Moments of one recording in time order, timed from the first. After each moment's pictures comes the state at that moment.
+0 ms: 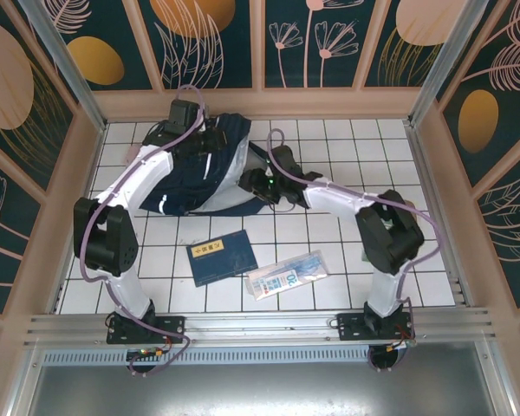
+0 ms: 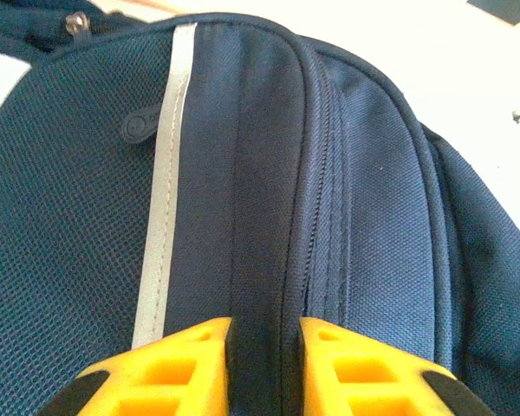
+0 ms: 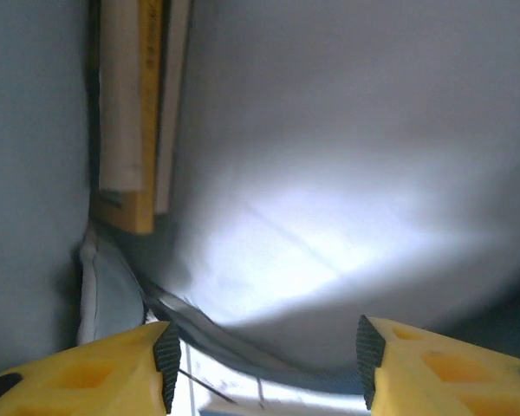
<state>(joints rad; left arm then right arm) -0.31 1.80 1.54 -0.46 0.21 -0.51 0.68 1.81 1.21 -0.13 -0.28 0.96</state>
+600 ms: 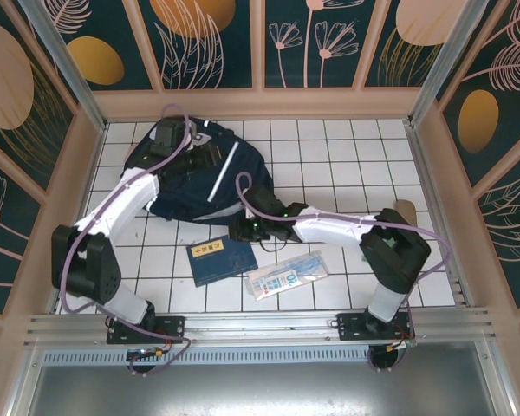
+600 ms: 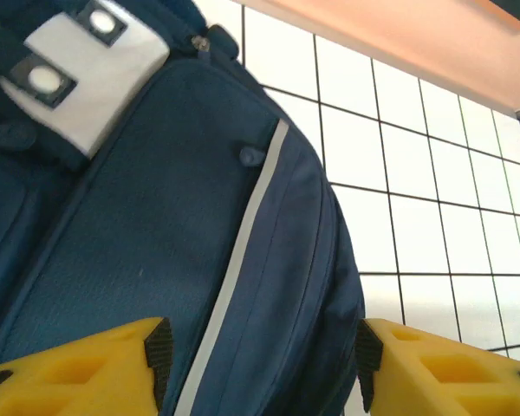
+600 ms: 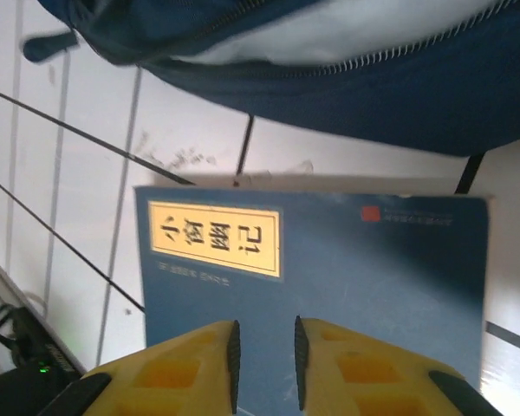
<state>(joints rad) -0.29 1.47 1.20 -0.43 0.19 -0.58 0.96 1.79 1.08 -0.21 -0.26 0.77</state>
